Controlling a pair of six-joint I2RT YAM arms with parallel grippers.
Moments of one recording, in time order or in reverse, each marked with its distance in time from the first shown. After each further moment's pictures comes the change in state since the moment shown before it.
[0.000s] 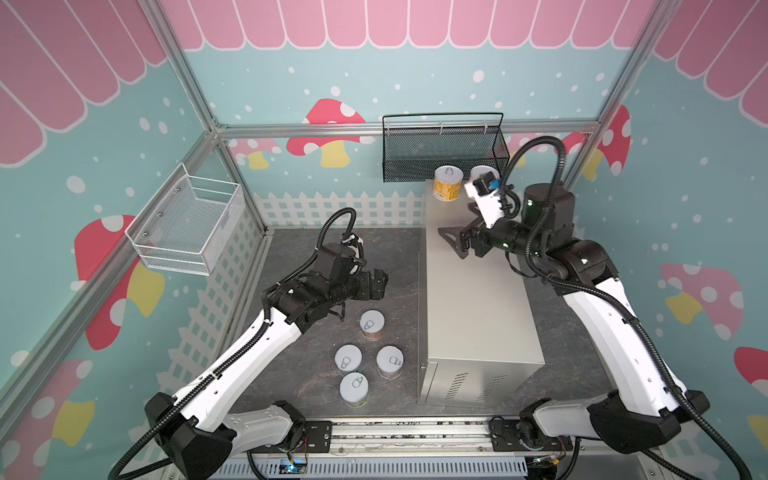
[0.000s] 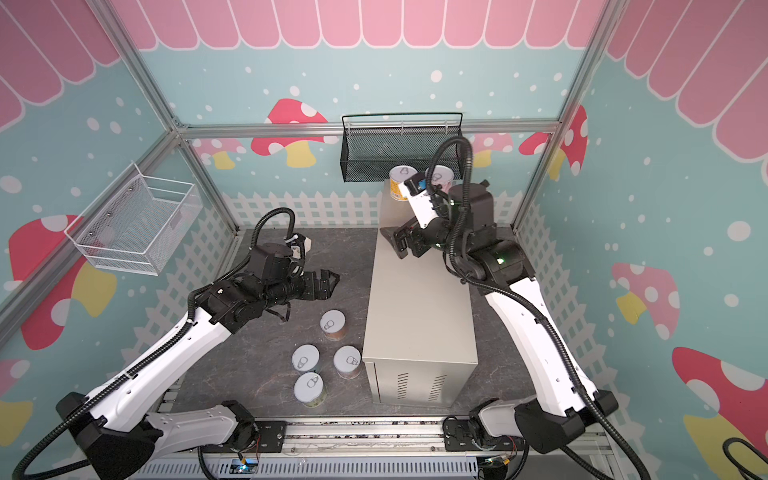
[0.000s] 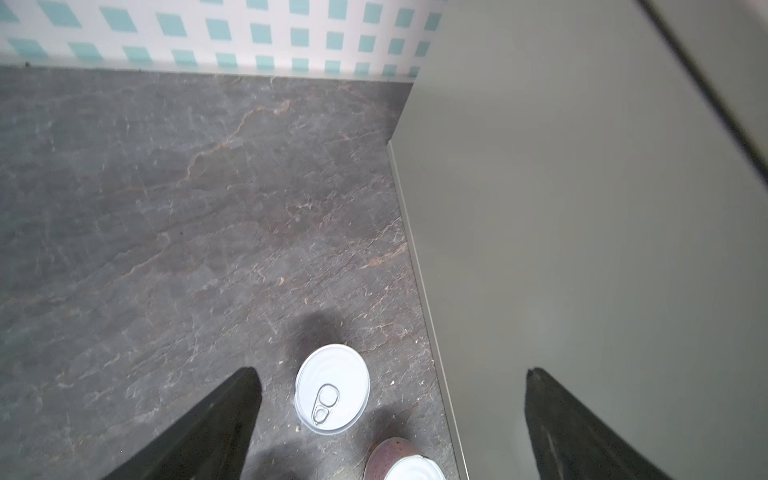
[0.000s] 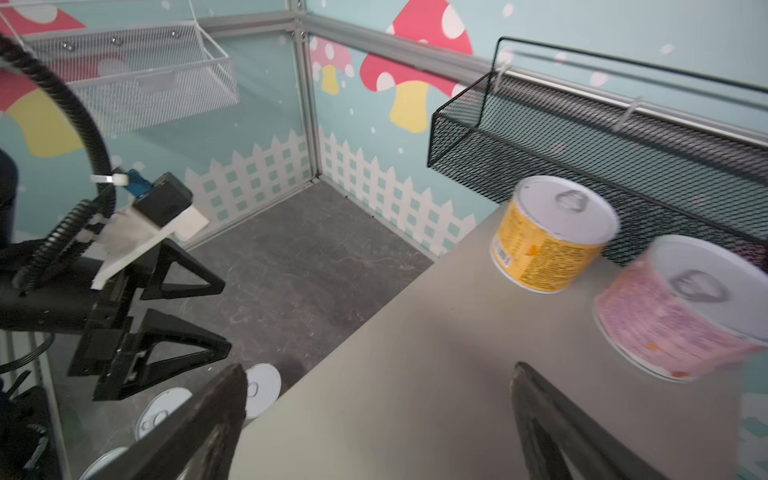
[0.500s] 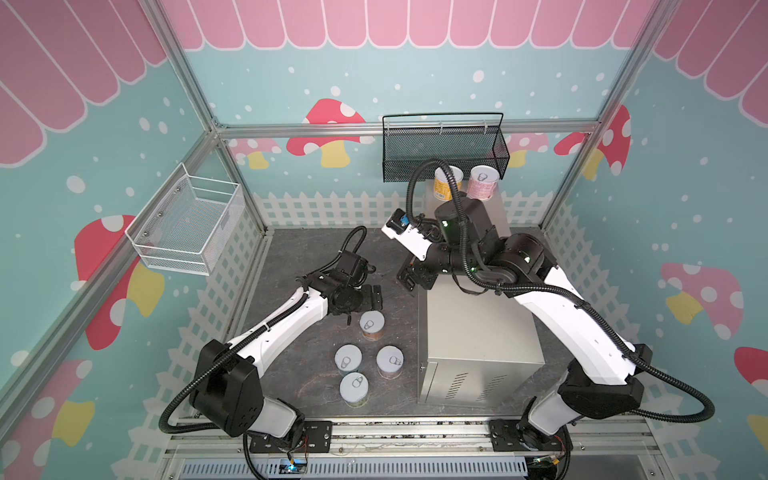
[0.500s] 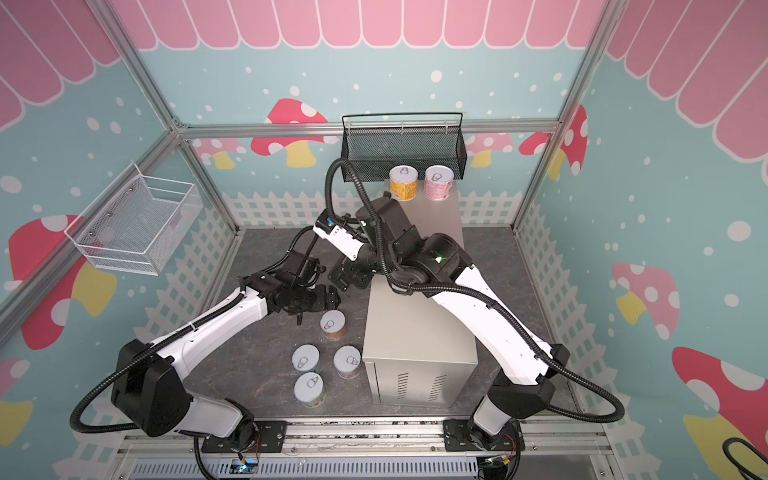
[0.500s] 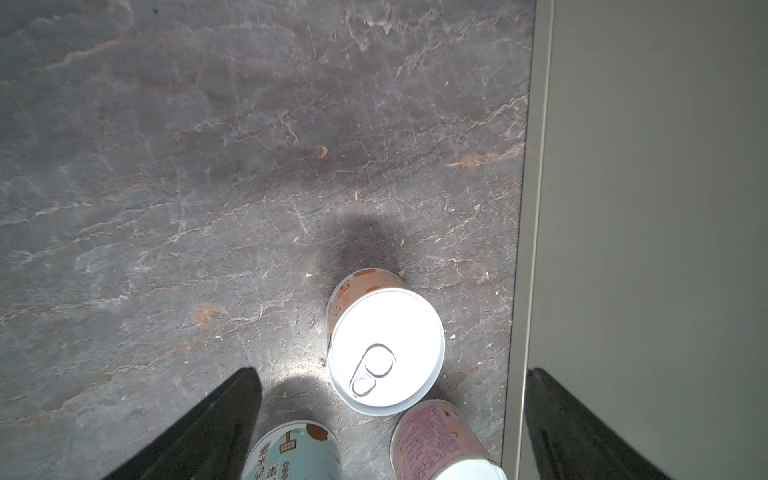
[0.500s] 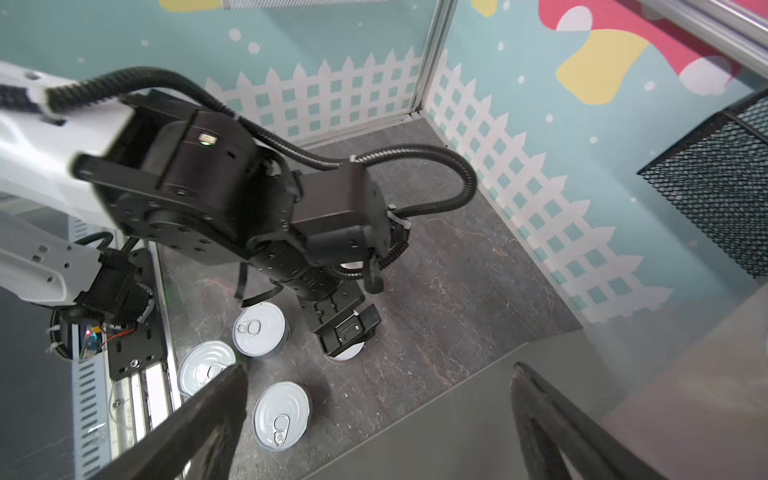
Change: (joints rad) left arm 0.078 0.250 -0.086 -0.057 0.095 -0.114; right arm 0.426 0.224 0.303 -0.296 0.216 -0.068
